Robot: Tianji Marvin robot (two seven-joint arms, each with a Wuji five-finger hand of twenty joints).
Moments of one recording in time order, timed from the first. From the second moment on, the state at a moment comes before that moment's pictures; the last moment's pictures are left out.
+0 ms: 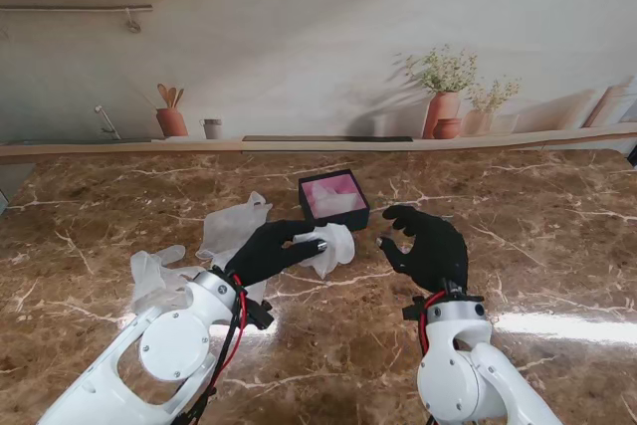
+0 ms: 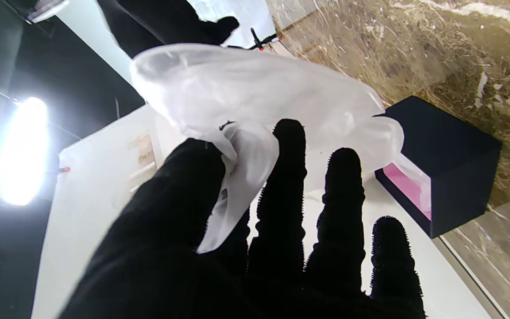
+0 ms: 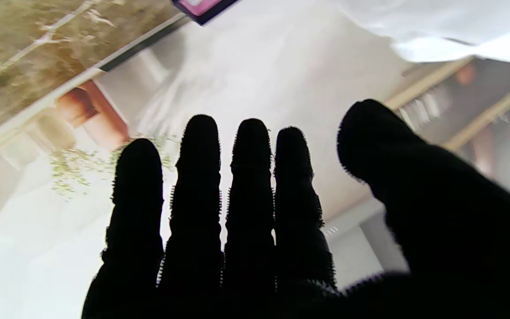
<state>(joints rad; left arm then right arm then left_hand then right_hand) 1.60 -1.15 -1.06 -1.81 0.16 -0.04 0.02 -1.81 -1.19 1.23 -1.84 -0.75 0.14 -0.52 0.94 -0.25 0.35 -0.15 0.78 -0.02 0.83 0.86 0.95 0.08 0.48 0.62 0.55 0.22 0.48 0.79 -0.07 0.18 0.52 0.82 0.43 -0.66 1.05 -0.14 0.73 -0.07 0.42 0.56 0.87 -0.07 0.47 0.62 0.82 0.02 0.53 0.58 0.46 0.10 1.20 0.65</state>
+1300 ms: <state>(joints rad) 1.63 -1.18 -1.03 -1.83 0.17 0.03 0.10 -1.79 -1.17 1.02 -1.76 -1.02 0.18 -0.80 0.94 -0.25 0.37 -0.15 0.78 0.01 0.87 0.83 0.95 0.09 0.49 0.62 0.55 0.23 0.51 0.80 -0.07 0.21 0.59 0.81 0.49 -0.69 1.08 -0.22 0.90 -0.22 0.94 0.63 0.99 -0.11 0.65 0.93 0.80 -0.03 0.79 0.71 0.46 0.09 1.24 0.80</state>
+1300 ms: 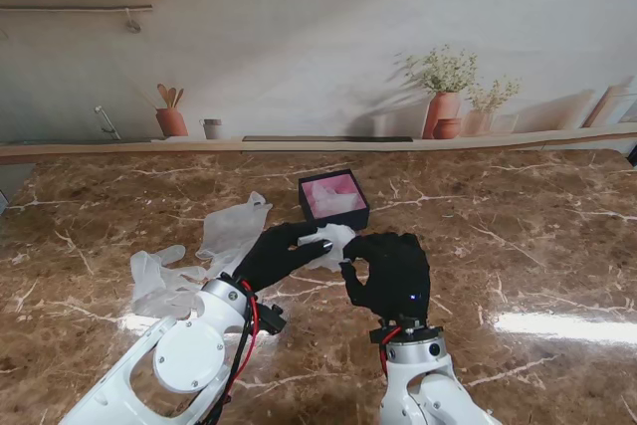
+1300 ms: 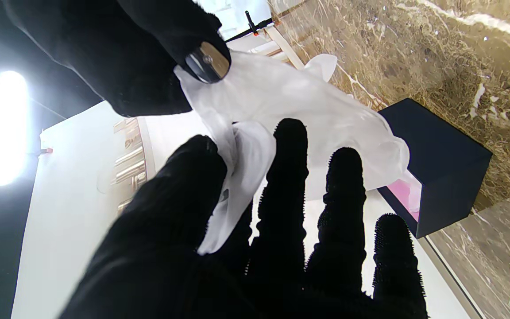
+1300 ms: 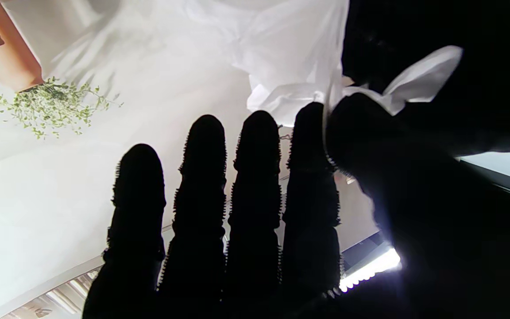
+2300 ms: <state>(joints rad) 1.75 -1.14 -1.20 -1.93 0.54 -0.09 0.14 -1.81 -1.13 1.18 -1.94 -1.13 0.05 -0.65 0.71 -0.37 0.22 -0.06 0.31 0.00 0.35 0.42 0.41 0.04 0.32 0.52 0.32 0.21 0.33 0.73 -0.07 0.23 0.63 0.71 0.49 -0.68 1.10 -0.24 0.93 -0.22 0.91 0.74 1.02 -0.11 0.65 0.96 0.82 -0.03 0.80 0.71 0.48 0.08 1.24 0.80</state>
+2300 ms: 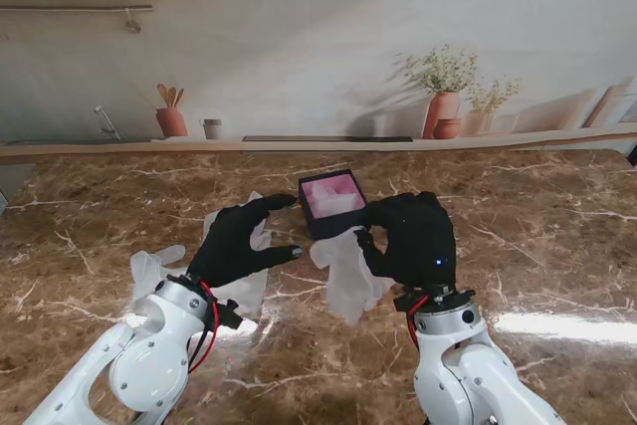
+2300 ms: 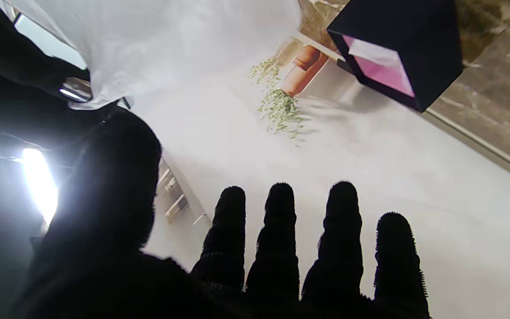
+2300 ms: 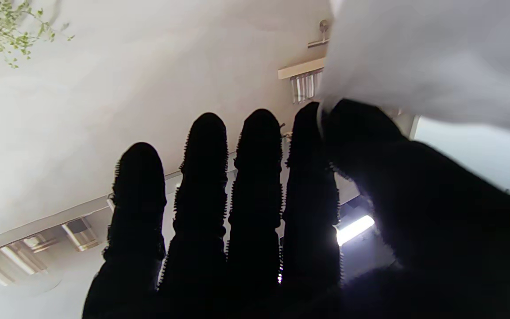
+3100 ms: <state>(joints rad) 1.69 -1.10 -1.14 -1.93 0.43 -0.14 -0.02 -1.74 -1.11 1.10 -1.93 -1.08 -0.09 -0.54 0.92 -0.41 0.44 -0.12 0.82 -0.14 0.77 0.52 1.06 0.04 0.34 0.57 0.62 0.18 0.37 0.71 -0.04 0.17 0.32 0.86 0.49 -0.69 1.11 -0.24 0.94 -0.22 0.90 0.73 1.04 -0.12 0.62 0.96 0.84 -0.04 0.75 0.71 0.50 0.09 1.24 0.80</state>
